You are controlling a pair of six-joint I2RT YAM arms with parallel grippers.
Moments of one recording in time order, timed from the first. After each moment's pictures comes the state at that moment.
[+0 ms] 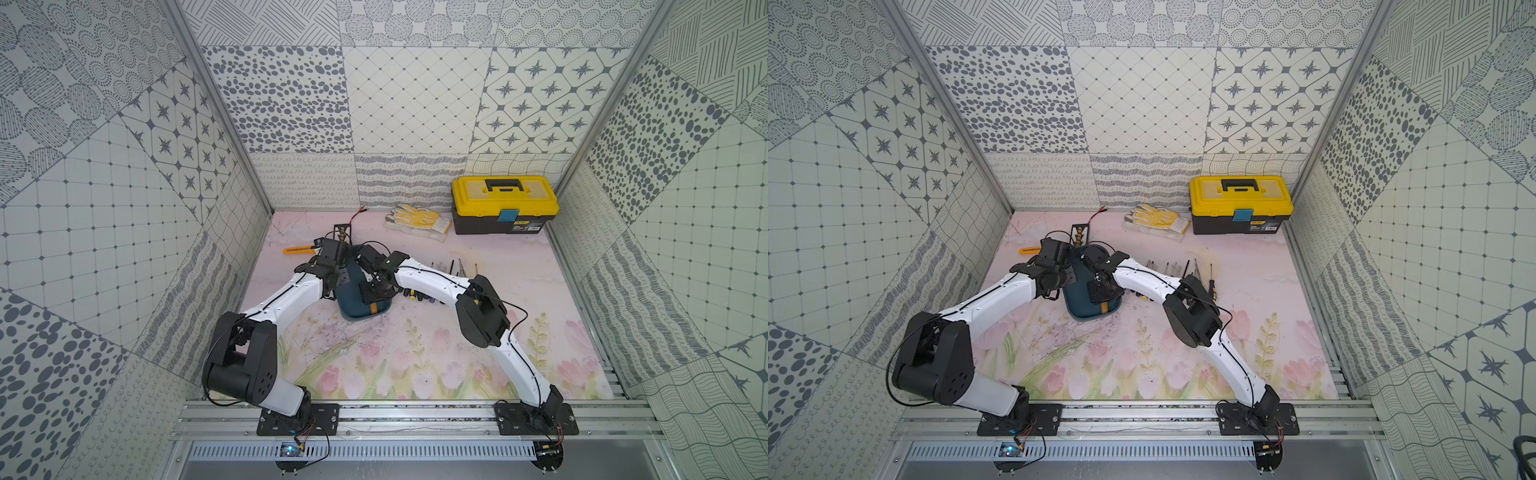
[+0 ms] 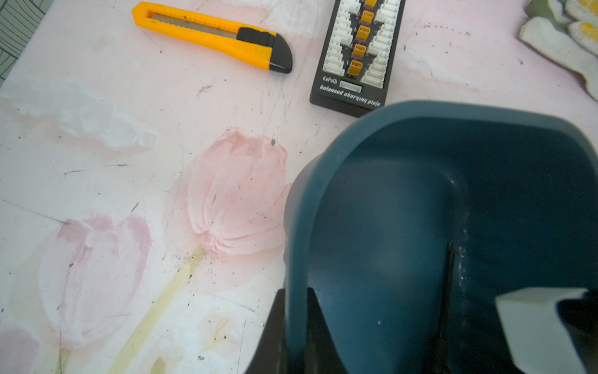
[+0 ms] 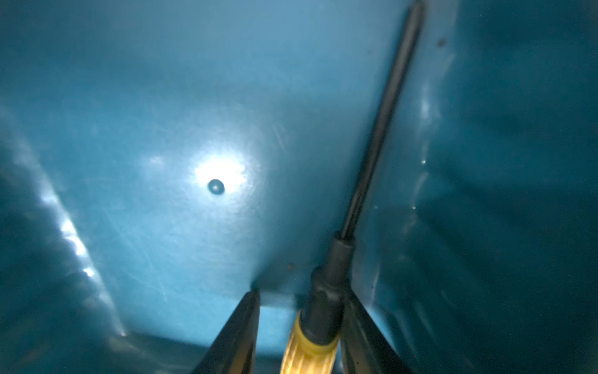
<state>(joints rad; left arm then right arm) -0.23 1.53 1.01 -0.46 -0.32 -0.52 0.91 2.42 2.10 -0.89 -0.10 0.53</state>
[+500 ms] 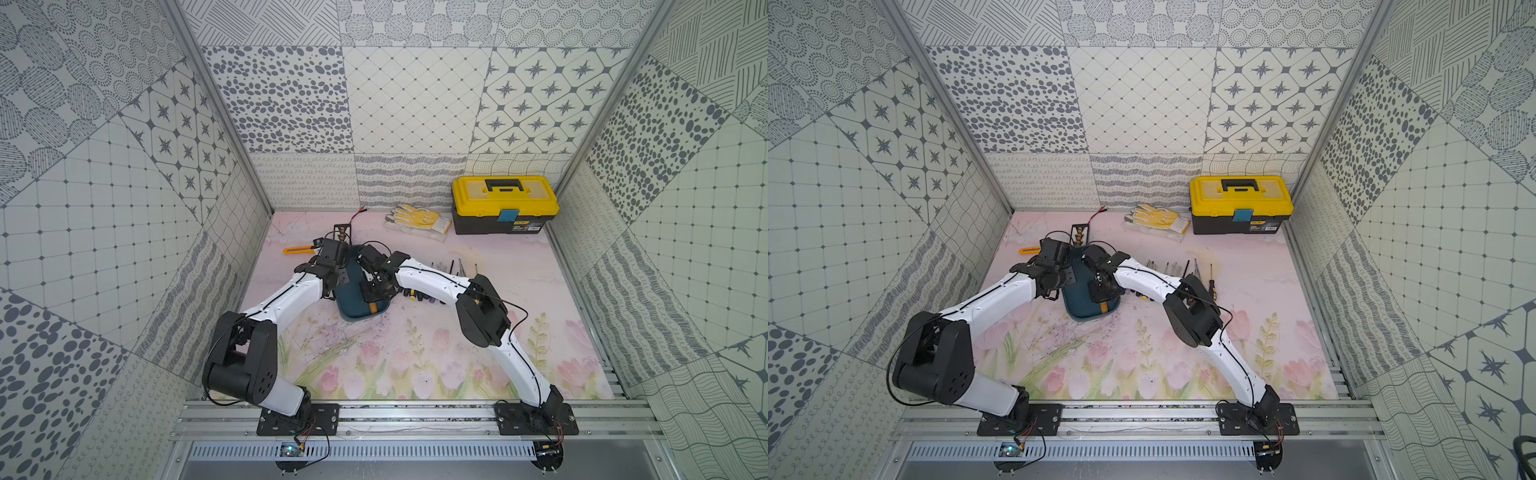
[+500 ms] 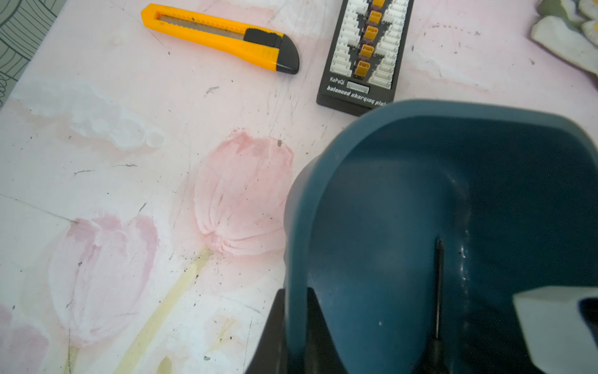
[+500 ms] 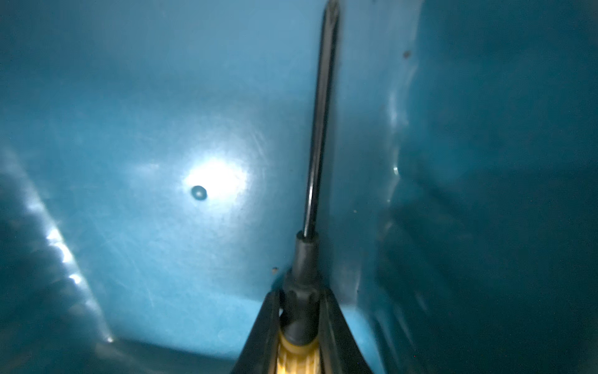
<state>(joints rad) -0.23 1.53 1.01 -0.46 -0.33 -0.52 0.91 2.39 2.05 -0.82 -0.08 0.52</state>
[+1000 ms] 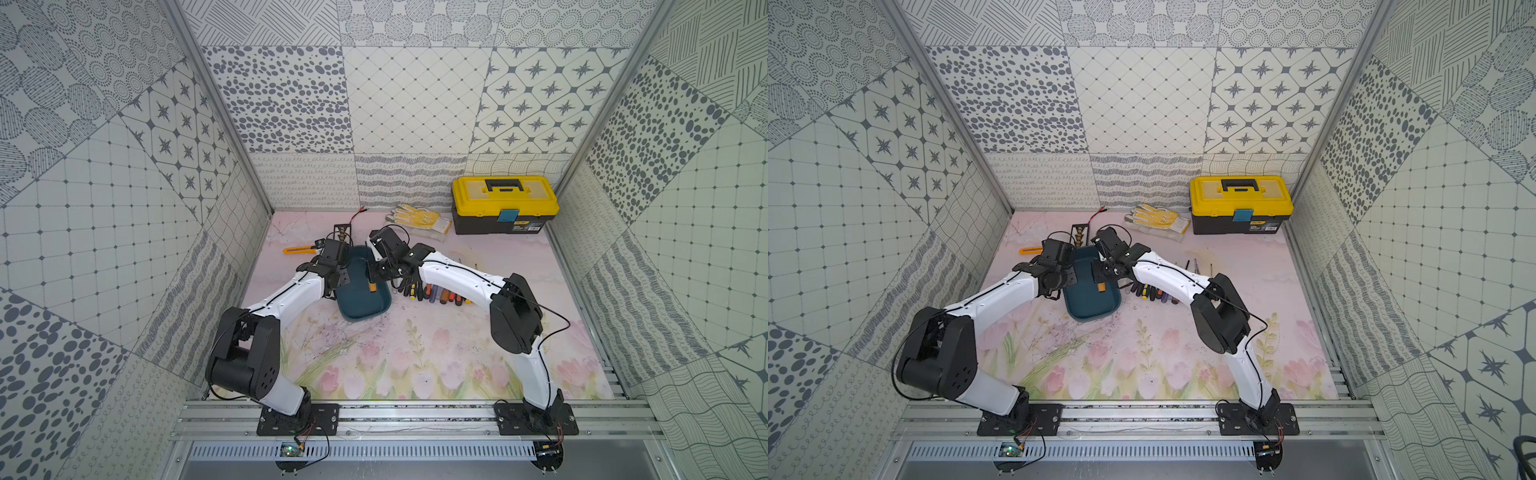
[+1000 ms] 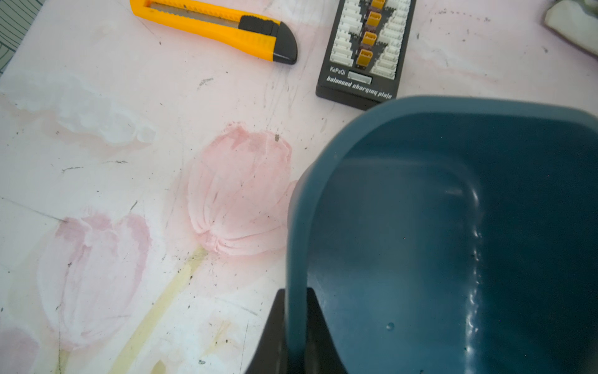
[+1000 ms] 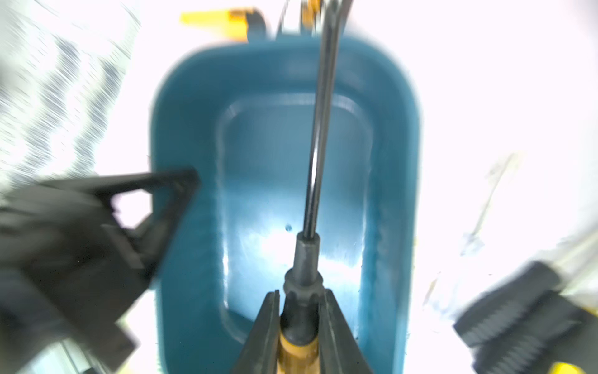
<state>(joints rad) -0.23 1.56 1.02 -0.46 -0.33 -0.52 0.85 2.11 1.85 -0.56 -0.06 0.51</state>
